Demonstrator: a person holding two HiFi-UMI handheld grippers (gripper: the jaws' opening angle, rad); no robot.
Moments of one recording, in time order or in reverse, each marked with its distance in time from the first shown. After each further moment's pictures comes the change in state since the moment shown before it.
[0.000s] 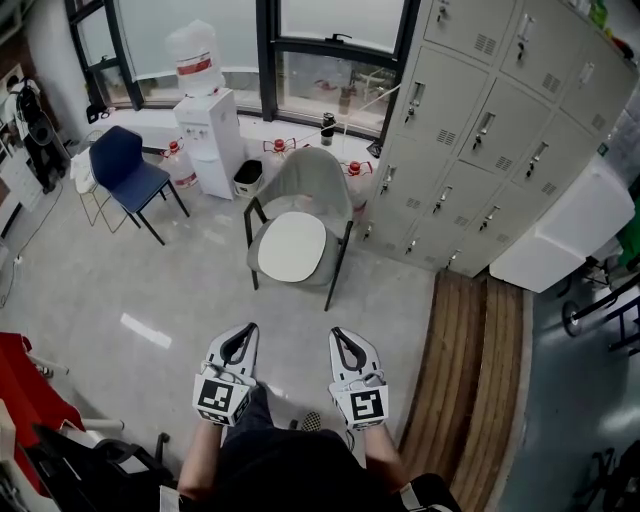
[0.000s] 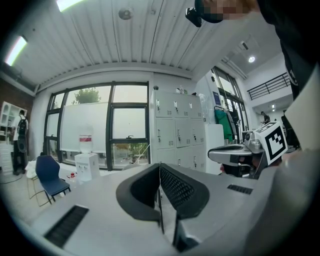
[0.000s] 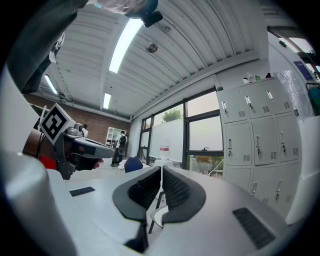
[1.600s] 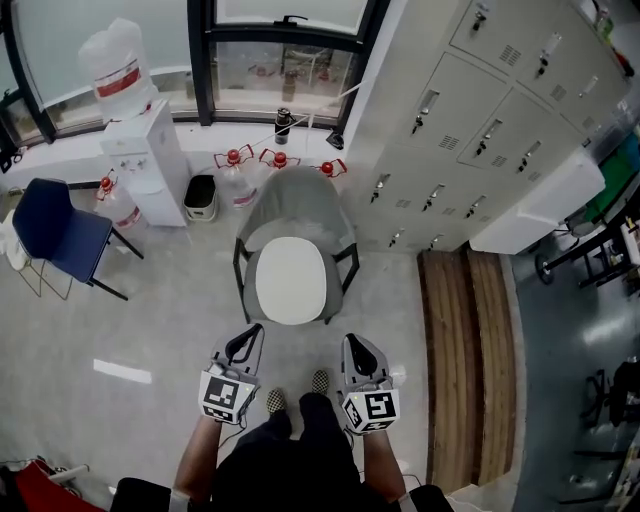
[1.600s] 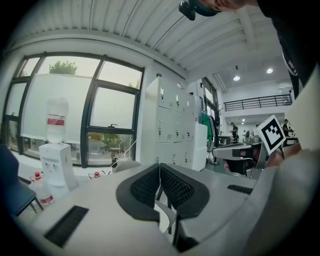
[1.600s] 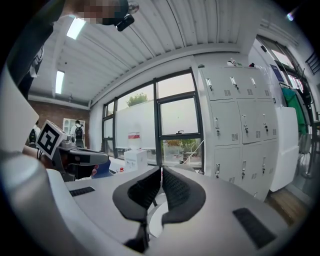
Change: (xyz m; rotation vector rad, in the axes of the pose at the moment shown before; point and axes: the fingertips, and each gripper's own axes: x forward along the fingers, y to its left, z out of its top) left arm 0.210 0.335 -0.031 -0.033 0.051 -0.391; right arm 0.324 0.019 -0.064 0.160 0.249 -0.429
